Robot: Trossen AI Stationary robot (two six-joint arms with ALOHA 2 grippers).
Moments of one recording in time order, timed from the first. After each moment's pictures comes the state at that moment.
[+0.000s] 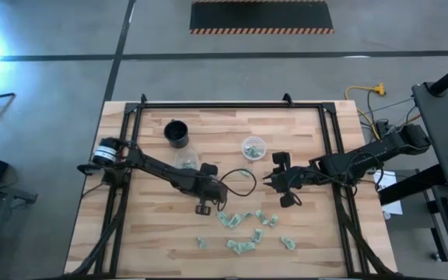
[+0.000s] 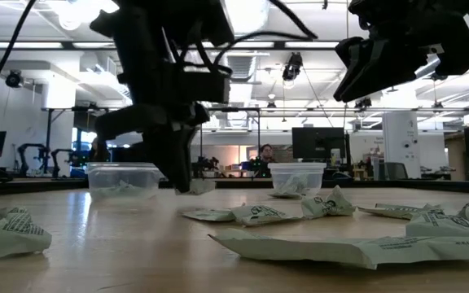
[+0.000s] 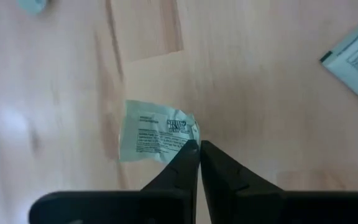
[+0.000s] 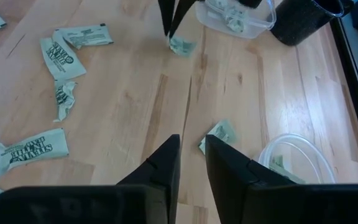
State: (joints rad) left arm -0.22 1.85 1.20 -0.60 -0.25 -0.02; right arm 0.28 1.19 0.68 -0.26 0.30 -0.13
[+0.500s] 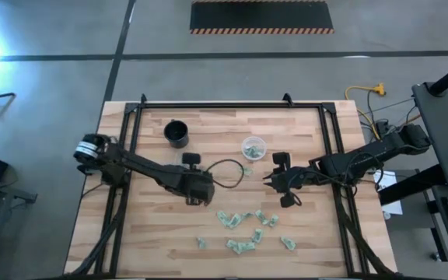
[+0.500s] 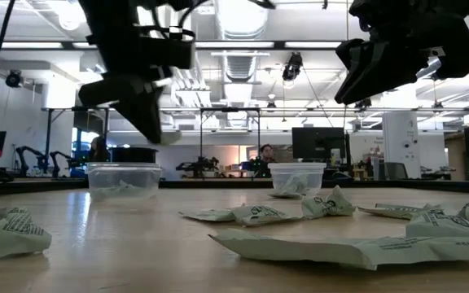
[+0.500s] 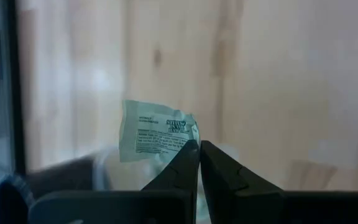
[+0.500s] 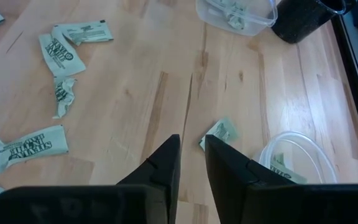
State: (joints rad) left arm -0.27 1.66 1.18 -0.88 -0.53 -0.23; right arm 0.28 1.19 0.67 -0.26 0.30 -0.13
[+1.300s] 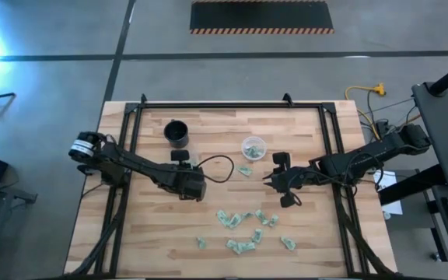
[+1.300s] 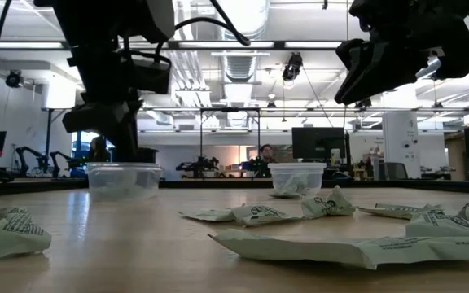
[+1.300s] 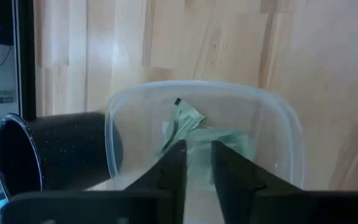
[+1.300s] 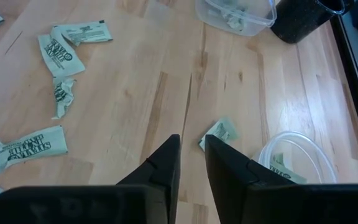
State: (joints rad) left arm -0.24 1.62 1.04 -0.90 -0.58 -0.34; right arm 0.28 1.19 0.67 -0.25 0.31 -0.13
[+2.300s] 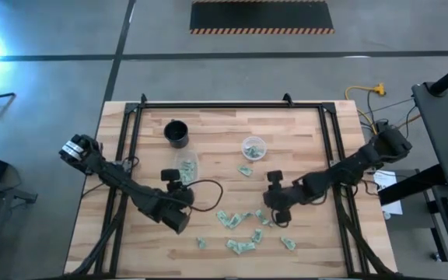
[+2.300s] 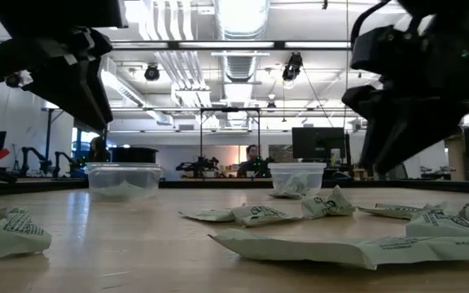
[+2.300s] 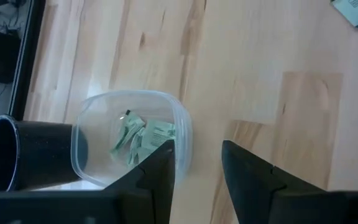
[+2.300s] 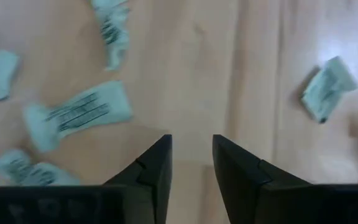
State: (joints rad) left arm -0.56 1.56 1.05 -0.93 -0.67 -0.63; right arm 0.41 1.51 0.72 -0.28 0.29 0.15
